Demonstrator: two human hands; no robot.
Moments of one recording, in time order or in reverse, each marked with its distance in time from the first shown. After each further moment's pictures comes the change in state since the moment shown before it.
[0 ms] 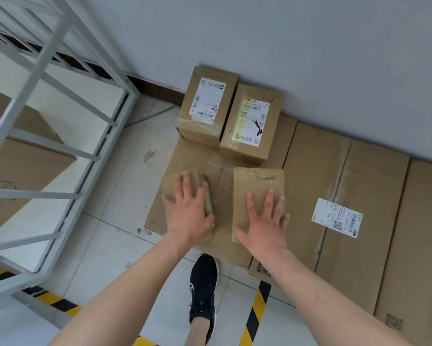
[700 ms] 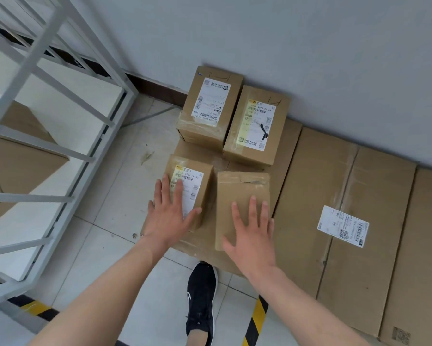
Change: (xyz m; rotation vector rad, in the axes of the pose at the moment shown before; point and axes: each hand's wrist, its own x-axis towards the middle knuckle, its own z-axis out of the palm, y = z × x) left_hand 0.018 -0.066 0.034 -0.195 0.044 -0.040; right_hand -0.003 -0.036 0.010 -0.012 0.116 -0.099
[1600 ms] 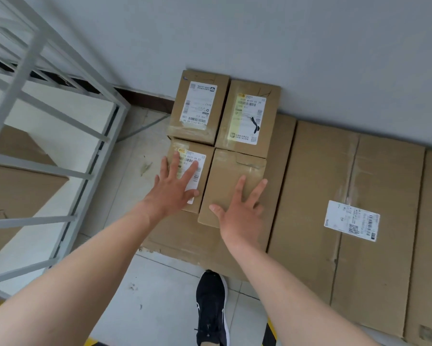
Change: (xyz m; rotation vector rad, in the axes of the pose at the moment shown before) left_hand 0.077 0.022 -0.052 0.111 -0.225 0.194; right_hand 0.056 -0.031 -0.022 0.416 0.103 0.336
